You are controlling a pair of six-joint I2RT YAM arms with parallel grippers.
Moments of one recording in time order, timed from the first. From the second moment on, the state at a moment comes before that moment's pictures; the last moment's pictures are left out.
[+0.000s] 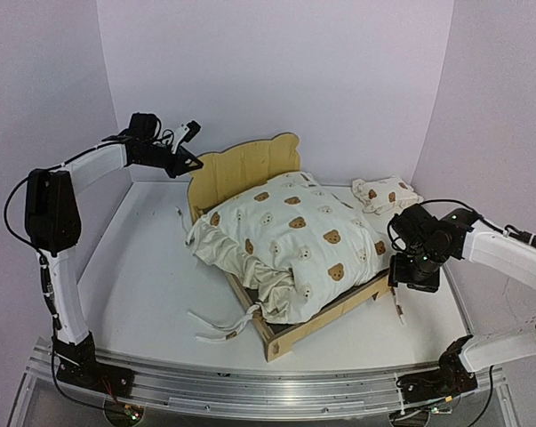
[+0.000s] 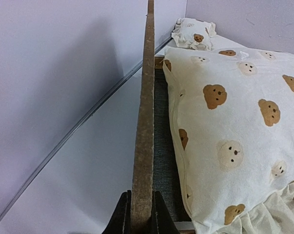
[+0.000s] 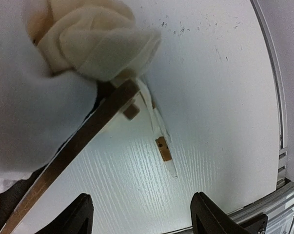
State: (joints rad) left arm -0.22 2.02 1.85 -0.44 0.67 0.48; right arm 0.55 1.21 0.92 -1.06 0.24 0.77
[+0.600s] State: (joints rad) left arm -0.23 1.29 1.12 -0.48 0.18 0.08; right arm 0.50 1.65 1.26 -0.86 0.16 0.63
